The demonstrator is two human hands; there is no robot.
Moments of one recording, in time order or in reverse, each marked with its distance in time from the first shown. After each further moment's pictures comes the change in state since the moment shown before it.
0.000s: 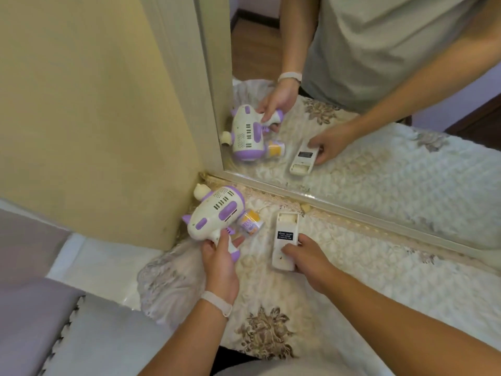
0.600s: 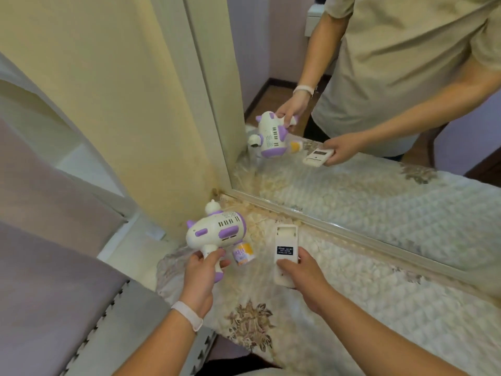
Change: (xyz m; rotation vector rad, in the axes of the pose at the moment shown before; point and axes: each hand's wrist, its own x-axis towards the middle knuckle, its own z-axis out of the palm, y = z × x) left_hand -0.110 0.042 -0.028 0.336 -0.011 0.160; right_hand -0.094 0.003 -0.040 0.040 -0.127 -0.237
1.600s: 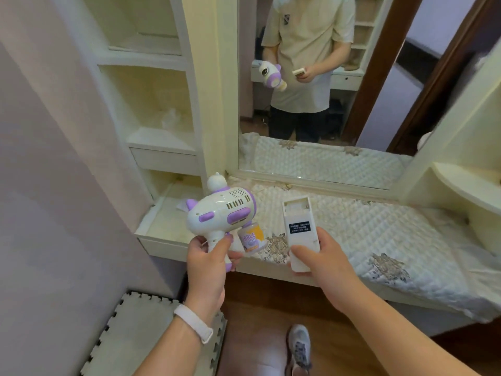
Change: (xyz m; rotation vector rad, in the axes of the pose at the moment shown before) left_hand -0.173 0.013 -0.241 -0.130 -0.307 0.278; right_hand -0.323 0.073 0.162 0.053 0.262 -0.424
